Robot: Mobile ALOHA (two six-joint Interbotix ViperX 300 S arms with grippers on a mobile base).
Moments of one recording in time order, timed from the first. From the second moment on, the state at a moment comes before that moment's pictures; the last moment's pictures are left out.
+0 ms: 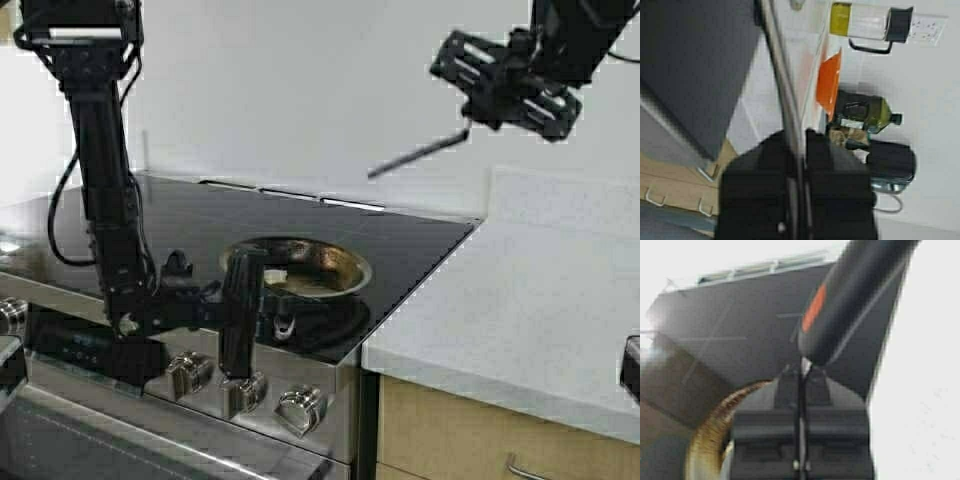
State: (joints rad) left arm -0.38 1.02 0.48 0.76 -1.34 -1.63; right arm 0.47 0.09 0.88 0.51 -0.71 0.23
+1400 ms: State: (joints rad) left arm -0.38 0.82 0.63 0.81 -1.05 -1.47; right arm 0.55 0.57 0.49 0.76 -0.81 -0.11
